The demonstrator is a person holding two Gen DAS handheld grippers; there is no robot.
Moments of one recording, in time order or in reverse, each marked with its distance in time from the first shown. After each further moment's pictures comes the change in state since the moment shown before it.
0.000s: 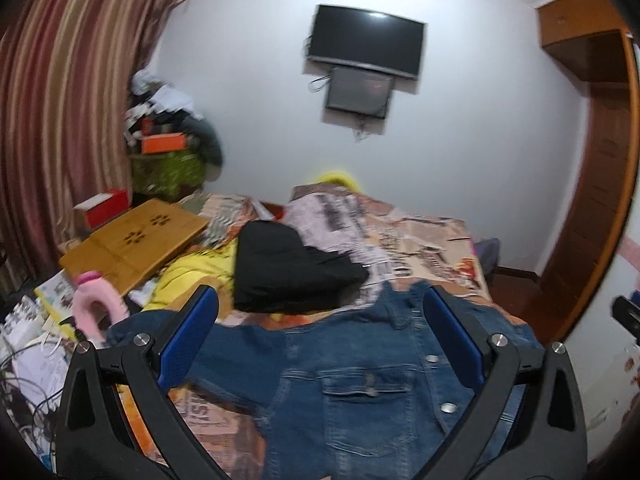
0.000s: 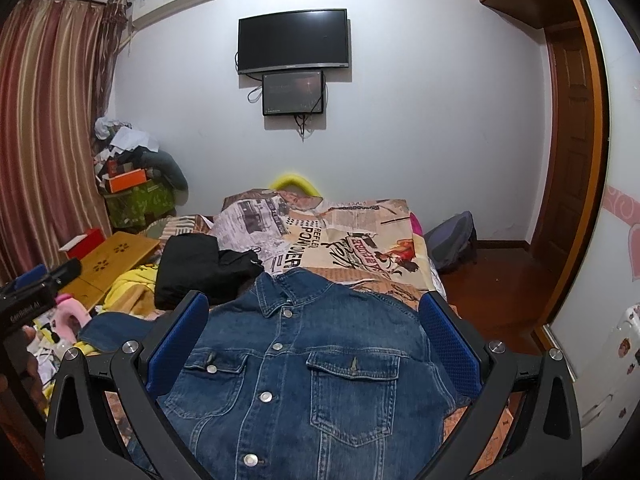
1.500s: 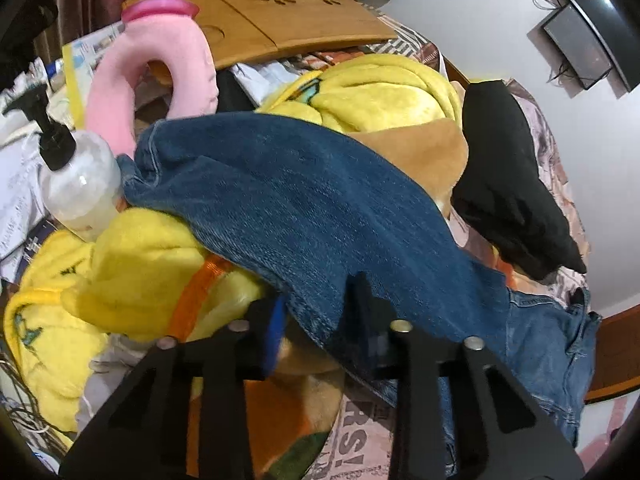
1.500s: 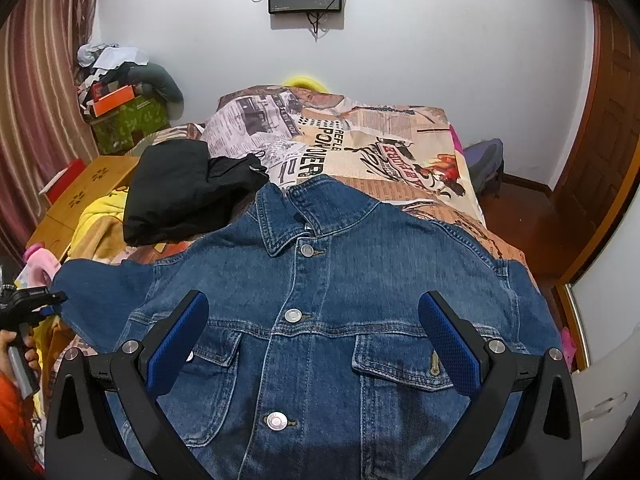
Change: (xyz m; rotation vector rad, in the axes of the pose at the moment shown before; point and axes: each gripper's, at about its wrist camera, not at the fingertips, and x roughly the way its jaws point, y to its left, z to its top) left arm 0.224 0.272 -0.128 -0.542 0.563 0.232; right arm 0.143 0.025 -0.033 -0.027 0.337 0.030
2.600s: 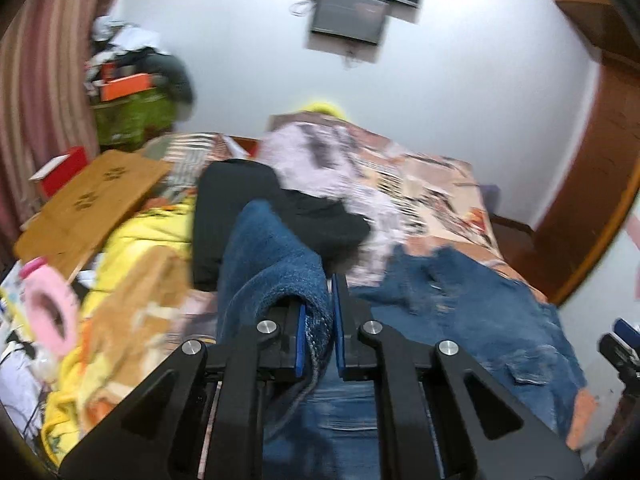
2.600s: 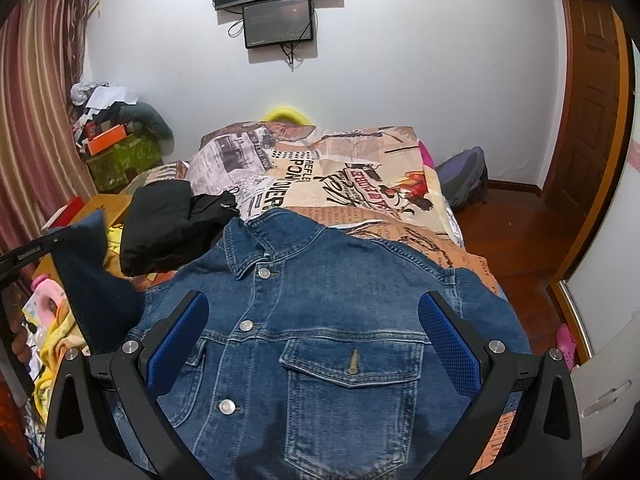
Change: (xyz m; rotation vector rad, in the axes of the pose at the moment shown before) left arm -0.135 -0.277 -0.101 0.639 -0.284 -0.247; right arm -0.039 -0.059 -0.003 0.075 -0.101 0.001
